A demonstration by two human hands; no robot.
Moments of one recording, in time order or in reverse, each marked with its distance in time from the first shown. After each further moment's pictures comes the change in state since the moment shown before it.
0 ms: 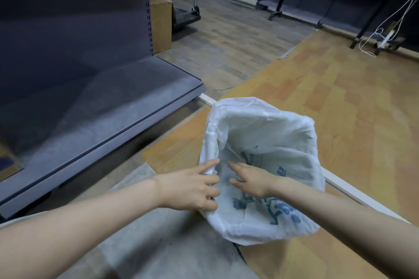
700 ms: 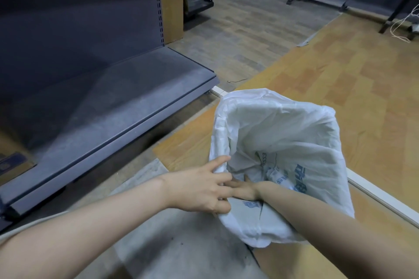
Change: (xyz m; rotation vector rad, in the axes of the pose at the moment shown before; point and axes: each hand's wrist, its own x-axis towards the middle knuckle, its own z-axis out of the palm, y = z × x) left_hand -0.001 -0.009 0.007 0.033 0.091 -0.001; right_hand 0.098 0.016 0.063 0.006 -0.346 -0.094
